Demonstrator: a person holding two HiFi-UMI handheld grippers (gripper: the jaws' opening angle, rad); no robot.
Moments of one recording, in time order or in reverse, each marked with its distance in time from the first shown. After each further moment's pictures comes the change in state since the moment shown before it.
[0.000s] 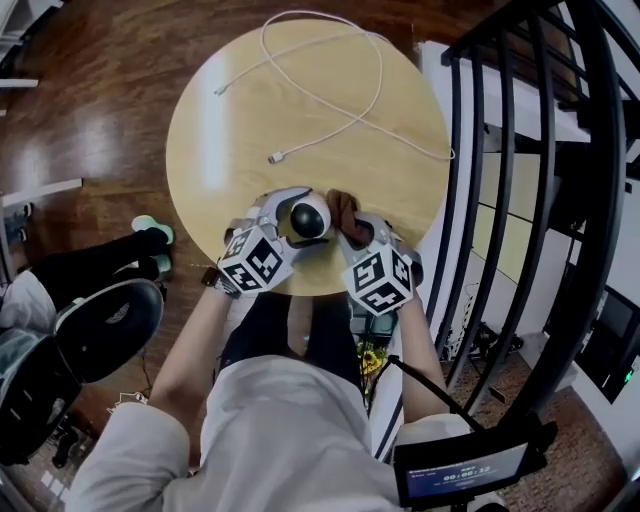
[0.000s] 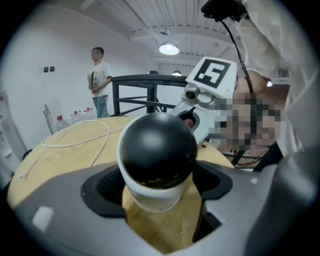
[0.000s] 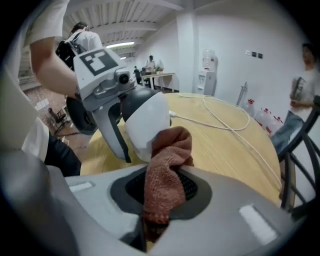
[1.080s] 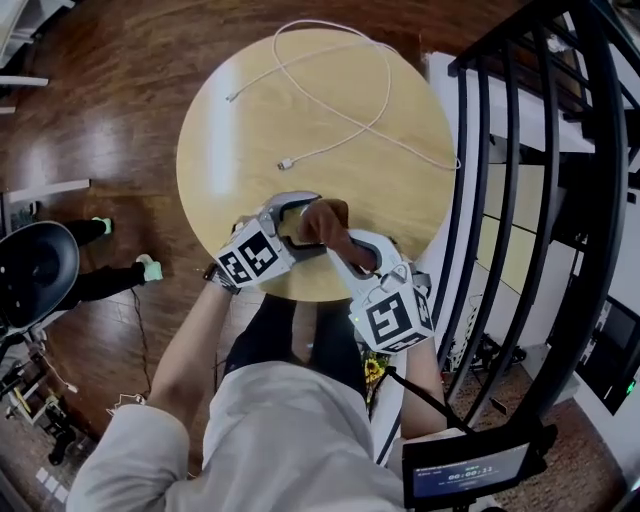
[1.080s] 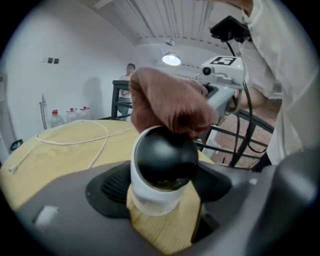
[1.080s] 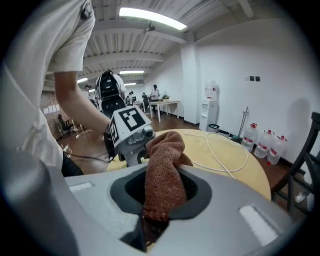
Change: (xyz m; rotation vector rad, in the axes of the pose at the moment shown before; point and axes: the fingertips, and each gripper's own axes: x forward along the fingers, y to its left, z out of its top) left arm -0.010 0.004 0.021 -0.023 -0.108 -0.105; right arm -0.070 0.021 0.078 -0.103 -0.285 0.010
